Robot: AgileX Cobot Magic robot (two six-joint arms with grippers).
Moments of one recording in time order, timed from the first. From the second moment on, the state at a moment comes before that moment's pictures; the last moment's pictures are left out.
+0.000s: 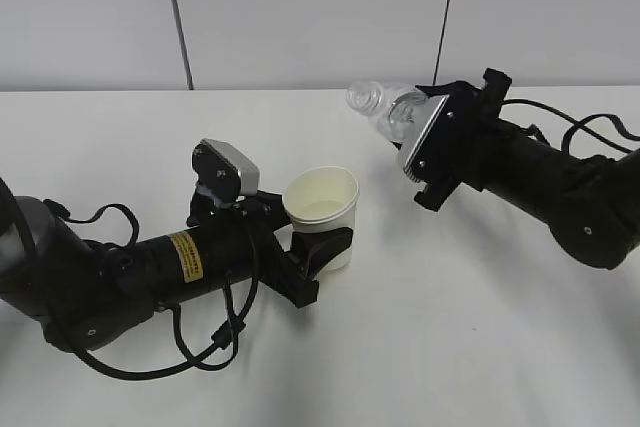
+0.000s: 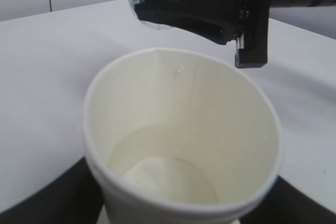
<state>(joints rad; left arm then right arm) -0.52 2.15 -0.77 0.54 -1.13 -0.27 0.21 2.01 -0.87 -0.25 -0.90 -0.90</state>
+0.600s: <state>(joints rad) -0.52 2.15 -0.77 0.54 -1.13 -0.27 0.21 2.01 -0.84 -0.22 -0.90 -0.30</state>
